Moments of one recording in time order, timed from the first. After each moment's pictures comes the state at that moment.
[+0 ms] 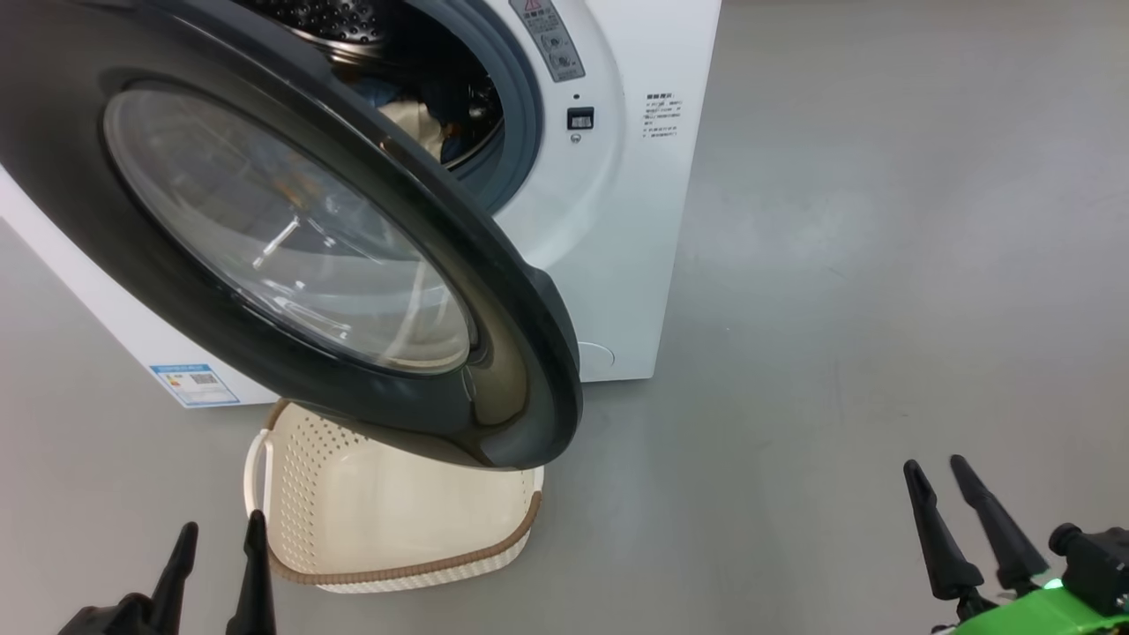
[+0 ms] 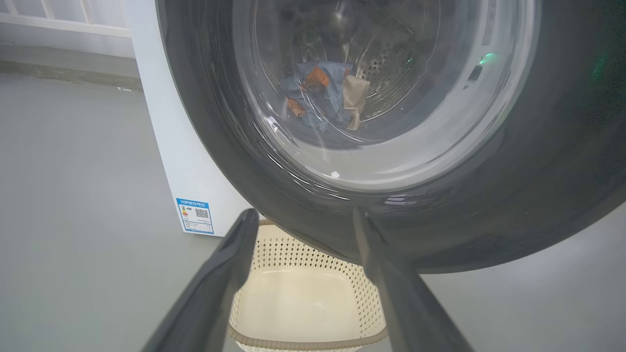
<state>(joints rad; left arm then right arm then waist) 0.05 0.12 0.00 0.19 -0.38 -0.13 -0.26 0.05 -0.25 0.04 0.12 0.45 0.13 -0.25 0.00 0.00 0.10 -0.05</state>
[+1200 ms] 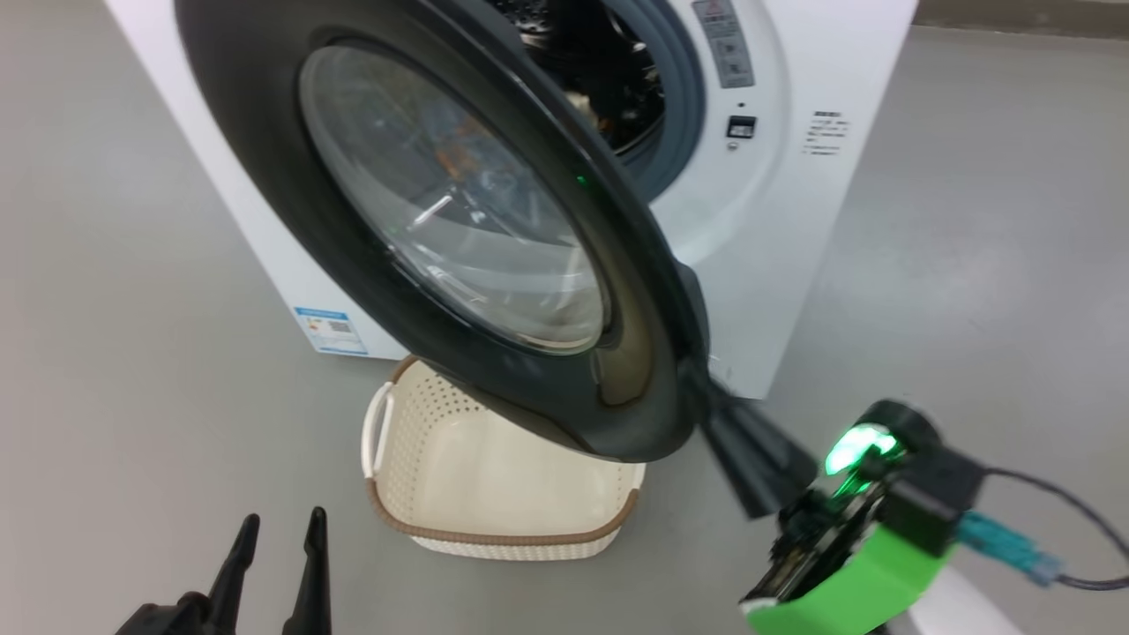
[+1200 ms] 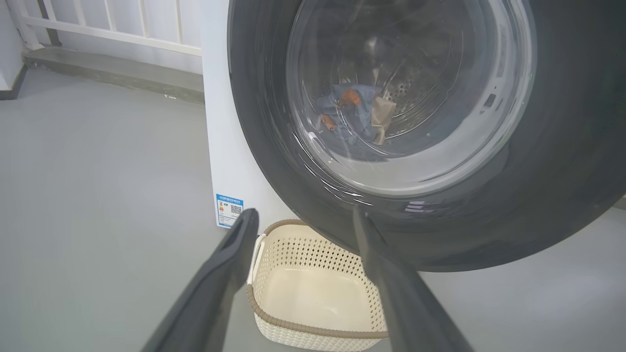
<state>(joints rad) 0.07 0.08 -0.08 0.12 -0.37 -0.13 -0.26 -0.23 -0.28 0.49 -0.14 0.48 0.13 -0.26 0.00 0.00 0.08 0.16</state>
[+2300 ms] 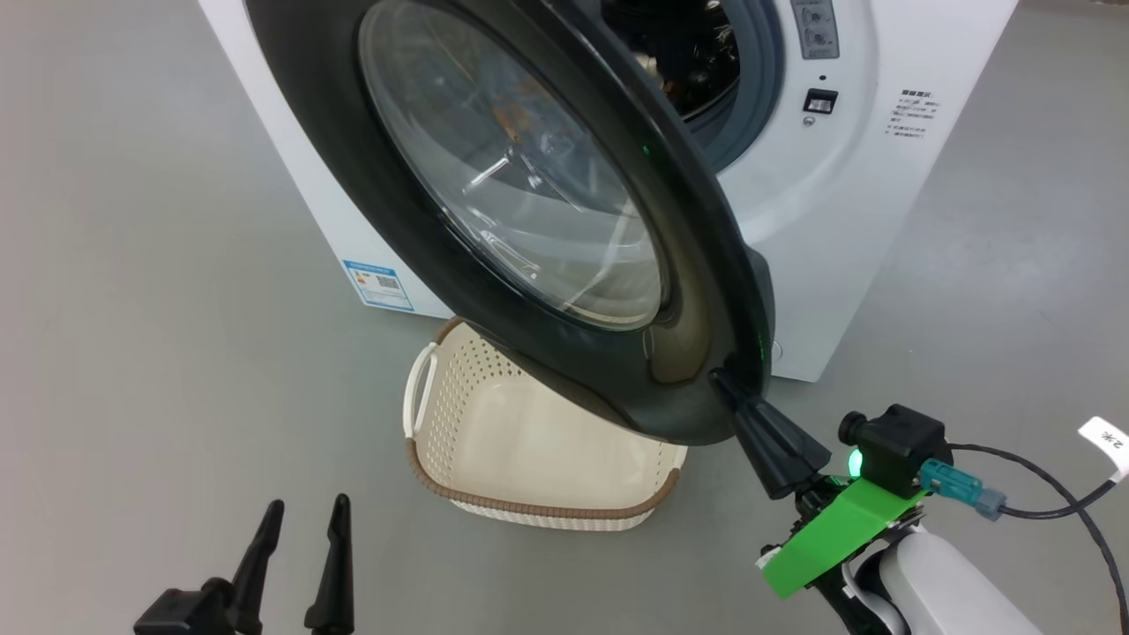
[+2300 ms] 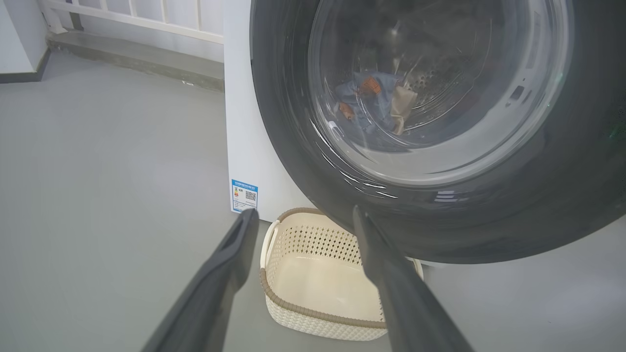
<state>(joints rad) 0.04 0.06 -0.11 0.13 -0.37 -0.13 -0.26 -0.31 -0.24 0.45 0.24 0.48 0.13 -0.26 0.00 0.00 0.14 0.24</state>
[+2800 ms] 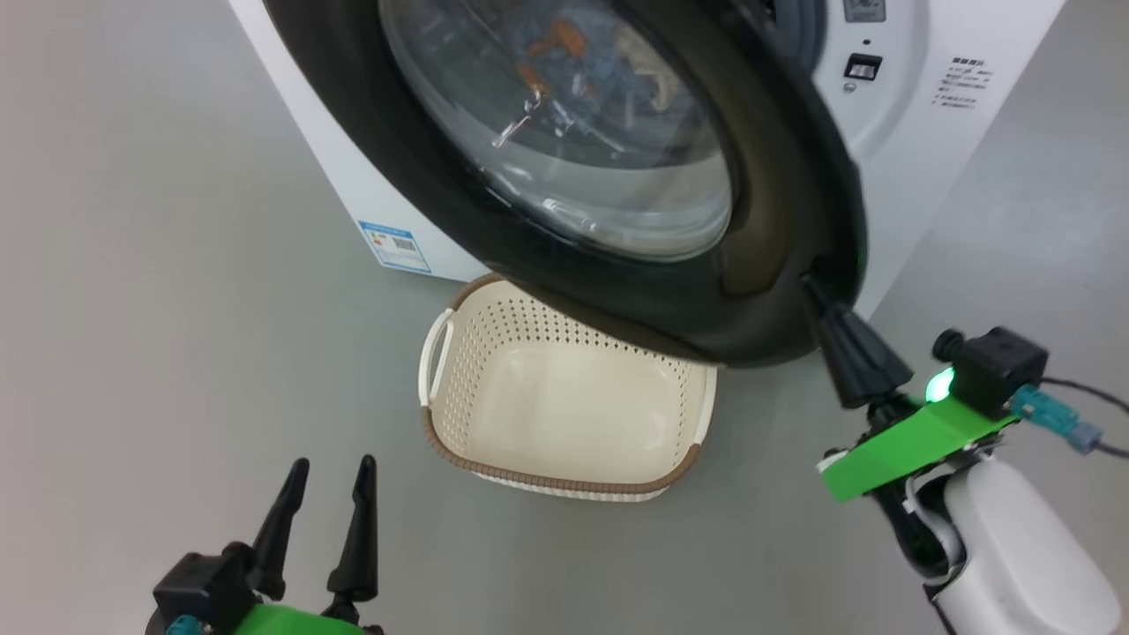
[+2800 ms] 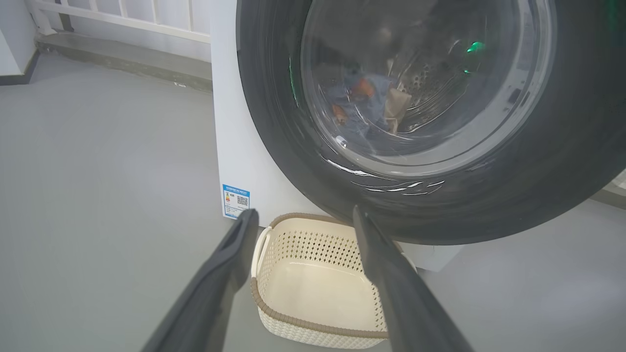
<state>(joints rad) -0.01 0.05 -0.15 0.11 -0.37 -0.13 -0.26 -0.39 -0.24 0.27 0.26 0.46 0.13 -0.26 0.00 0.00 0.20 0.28</state>
